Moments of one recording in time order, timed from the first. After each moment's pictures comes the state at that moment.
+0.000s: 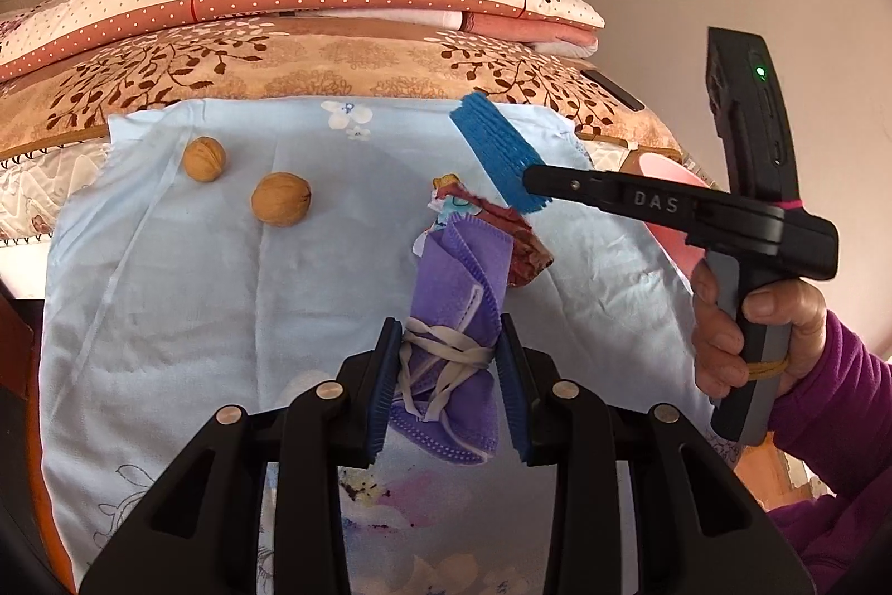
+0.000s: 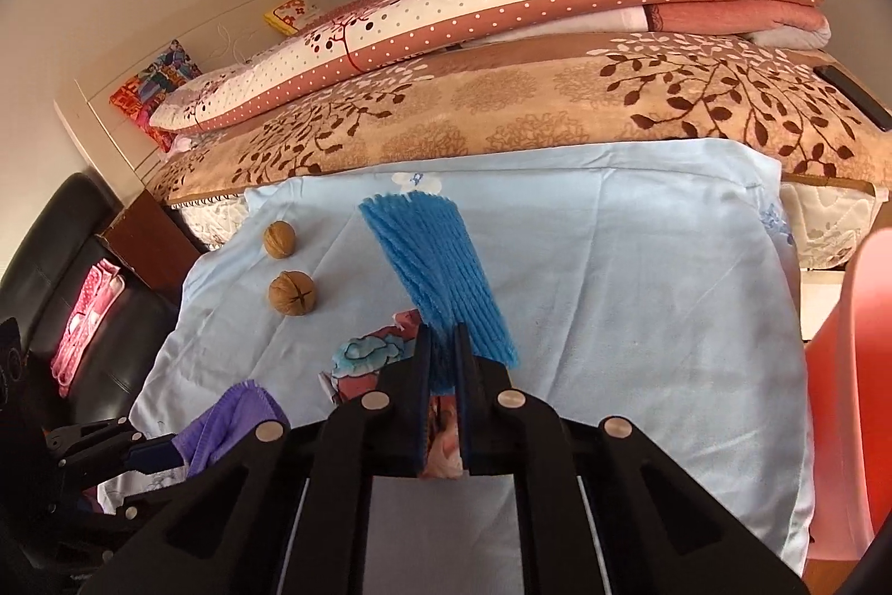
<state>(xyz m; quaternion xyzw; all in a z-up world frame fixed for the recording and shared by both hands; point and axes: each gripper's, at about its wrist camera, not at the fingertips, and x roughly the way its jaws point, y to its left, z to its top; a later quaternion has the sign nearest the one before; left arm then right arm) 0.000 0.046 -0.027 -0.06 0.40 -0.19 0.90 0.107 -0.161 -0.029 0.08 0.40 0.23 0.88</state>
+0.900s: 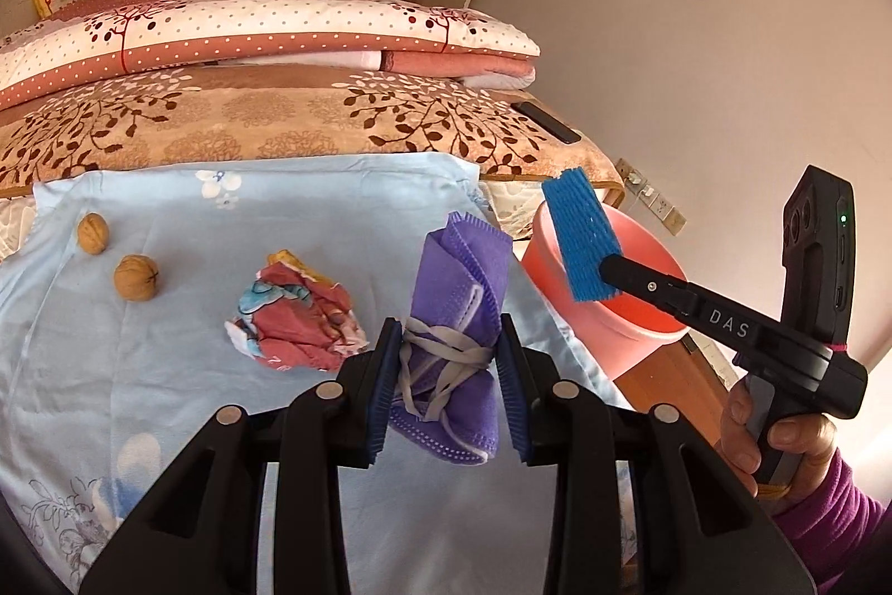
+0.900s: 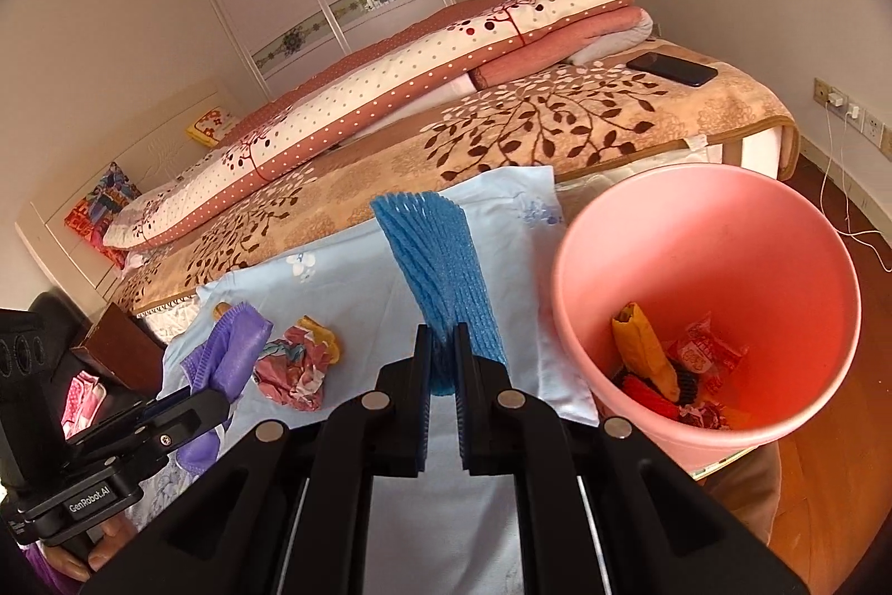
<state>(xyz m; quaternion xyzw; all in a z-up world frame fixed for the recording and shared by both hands) 0.004 -0.058 0.008 -0.07 0.35 -0.22 0.91 0.028 -0.308 0.000 0.17 0.33 0.11 0.92</state>
